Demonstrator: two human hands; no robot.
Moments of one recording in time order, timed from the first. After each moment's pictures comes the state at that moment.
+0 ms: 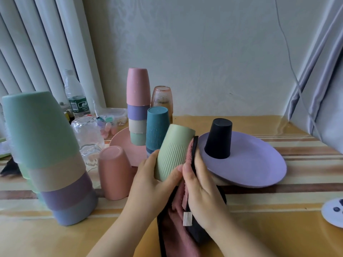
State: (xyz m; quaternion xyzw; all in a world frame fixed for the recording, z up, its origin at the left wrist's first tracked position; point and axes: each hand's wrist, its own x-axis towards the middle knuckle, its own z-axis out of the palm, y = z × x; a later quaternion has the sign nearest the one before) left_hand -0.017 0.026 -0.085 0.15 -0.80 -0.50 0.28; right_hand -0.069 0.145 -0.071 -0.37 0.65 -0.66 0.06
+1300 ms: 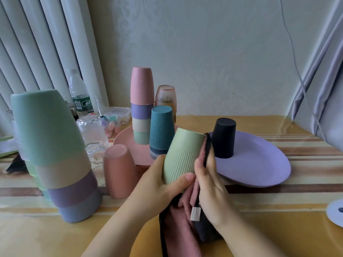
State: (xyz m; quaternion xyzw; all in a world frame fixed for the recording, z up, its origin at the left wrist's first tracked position) left_hand -0.011 0.018 -0.079 0.10 -0.82 -0.53 0.19; right_hand -0.075 0.146 -0.074 -0.36 0.61 -0.70 0.08
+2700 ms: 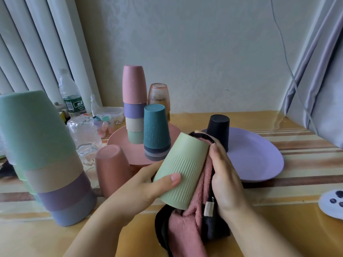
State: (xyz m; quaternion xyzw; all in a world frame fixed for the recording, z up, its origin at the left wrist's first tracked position) left_hand 0.001 0.013 -0.060 0.02 -0.75 -0.66 0.03; right_hand -0.092 0.159 -0.067 -0.27 0.58 -0.76 0.08
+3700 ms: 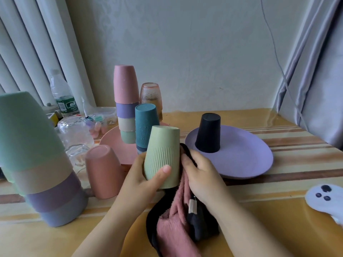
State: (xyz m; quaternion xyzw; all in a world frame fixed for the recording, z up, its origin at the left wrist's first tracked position) left_hand -0.014 0.031 -0.082 0.14 -0.74 -0.62 0.22; right_hand -0.094 0.158 -0.065 -0.25 0.76 -0.60 0.11
